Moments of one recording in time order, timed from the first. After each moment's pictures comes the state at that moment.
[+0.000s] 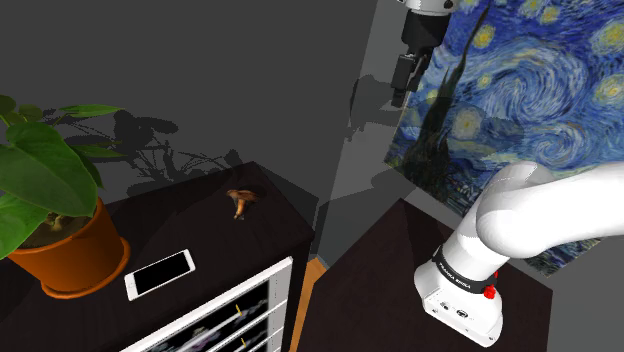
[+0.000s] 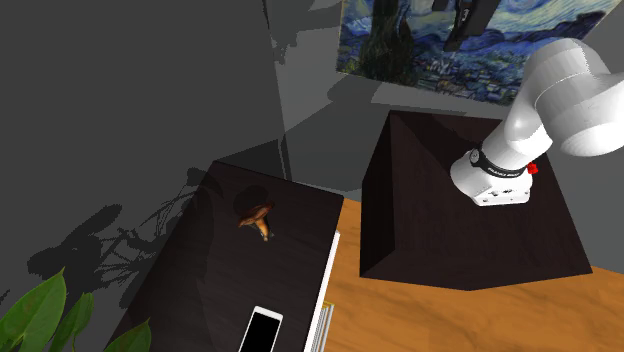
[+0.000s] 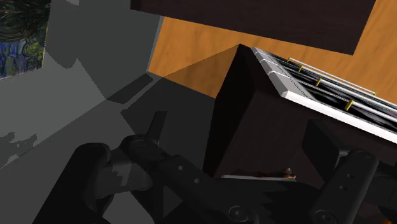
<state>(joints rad) 0.02 -0.82 0.04 -2.35 -0.08 1.51 -0.09</state>
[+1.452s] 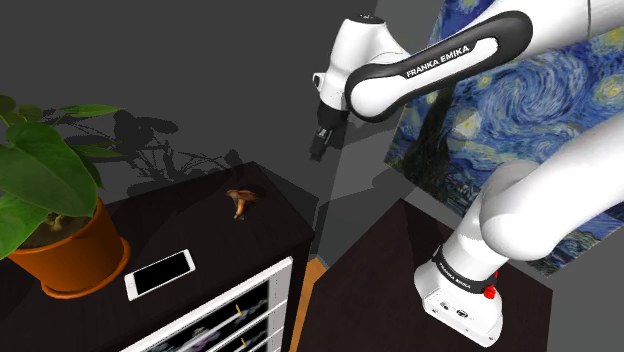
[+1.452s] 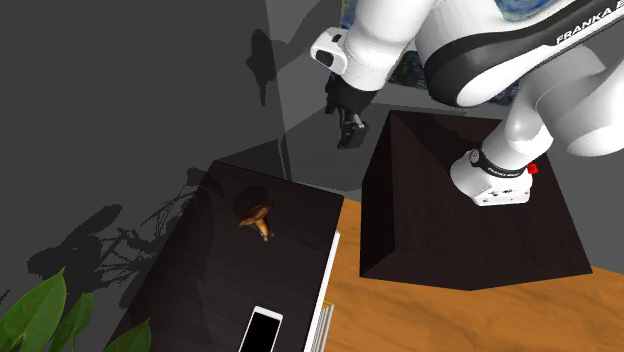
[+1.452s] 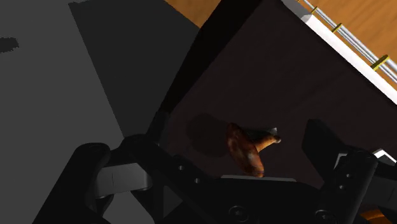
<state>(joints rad) 0.11 -0.38 0.06 -2.61 -0.09 2.42 -0.18</state>
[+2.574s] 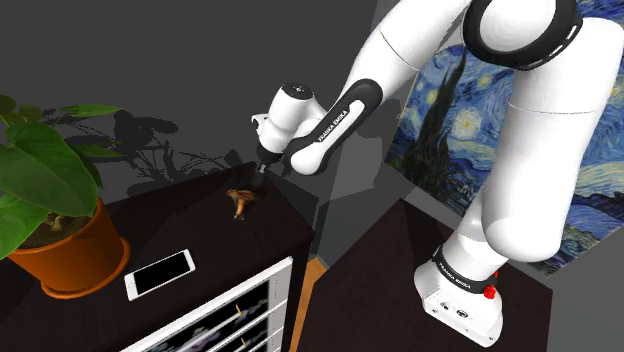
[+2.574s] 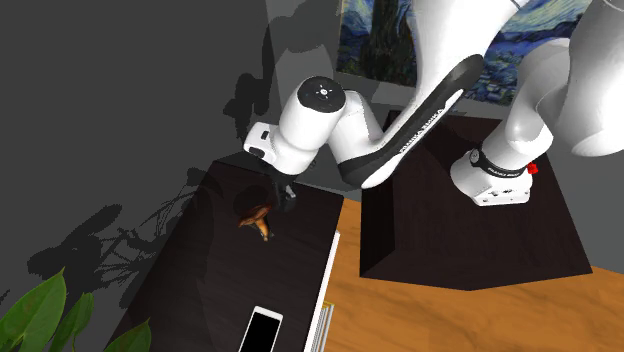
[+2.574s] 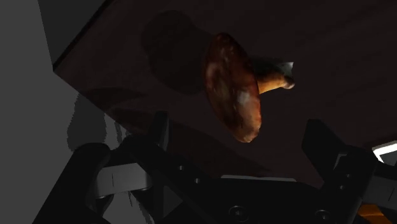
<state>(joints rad) 0.18 0.30 0.07 -2.31 -0.29 2.98 -0.13</state>
